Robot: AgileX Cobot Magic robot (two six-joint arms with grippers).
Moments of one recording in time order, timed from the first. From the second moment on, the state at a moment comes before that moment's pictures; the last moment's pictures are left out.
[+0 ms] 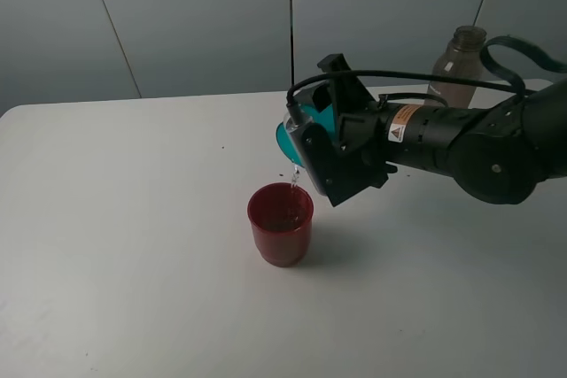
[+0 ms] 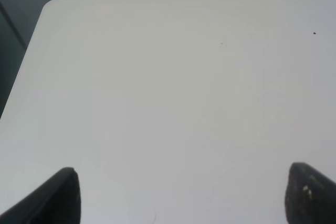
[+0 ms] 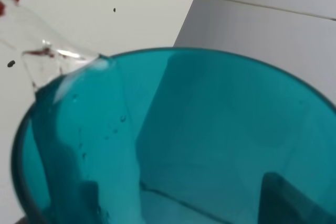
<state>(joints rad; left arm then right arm) 0.06 0.00 -0.51 0.01 1.09 0.06 0.63 1.69 -0.59 -0.07 -0.57 -1.71</state>
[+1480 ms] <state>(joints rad) 0.06 0.00 -0.51 0.01 1.09 0.06 0.67 1.69 -0.63 -0.07 -0.58 -1.39</state>
